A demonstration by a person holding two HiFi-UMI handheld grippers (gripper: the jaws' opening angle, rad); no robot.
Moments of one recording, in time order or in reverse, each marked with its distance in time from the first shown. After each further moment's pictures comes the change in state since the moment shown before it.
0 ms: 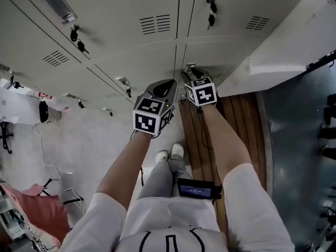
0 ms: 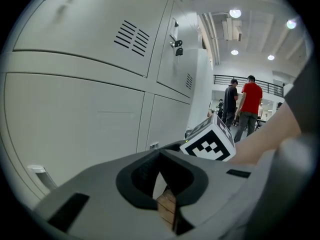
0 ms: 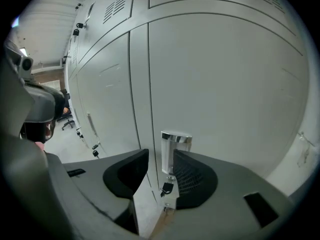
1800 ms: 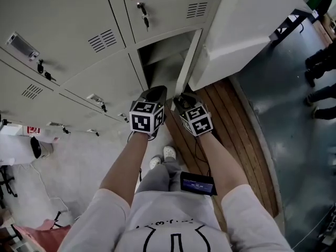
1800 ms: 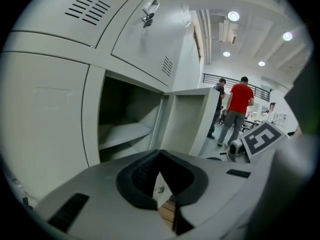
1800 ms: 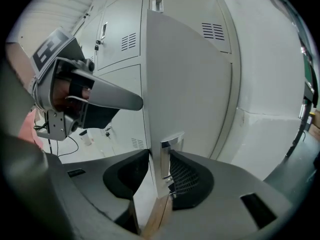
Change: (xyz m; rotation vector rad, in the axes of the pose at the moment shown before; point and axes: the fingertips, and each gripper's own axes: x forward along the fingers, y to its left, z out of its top) left arm 0.049 -0.089 -0.021 0.005 0.070 -0.160; right arm -0.142 -0.008 -0.084 0.035 -0.009 -0.085
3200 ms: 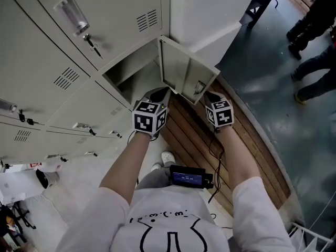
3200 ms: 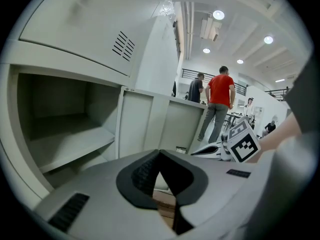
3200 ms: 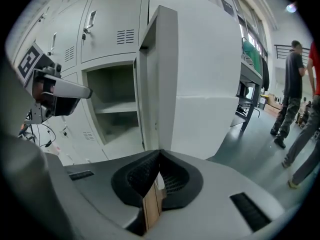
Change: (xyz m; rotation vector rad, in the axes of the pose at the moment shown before) left arm 0.077 -0.102 0.029 0.123 0.071 -0.230; right arm -0.120 -0.193 -0.073 0.236 0.086 -0.384
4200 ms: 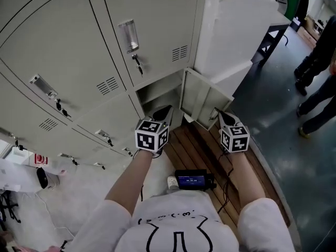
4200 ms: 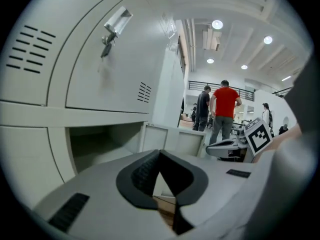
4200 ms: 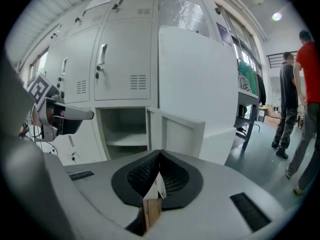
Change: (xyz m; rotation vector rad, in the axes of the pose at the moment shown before) left arm -0.095 0.029 0.055 -0.012 -0.159 0.108; right arm -0.080 0.035 0.102 0.001 -0.233 0.003
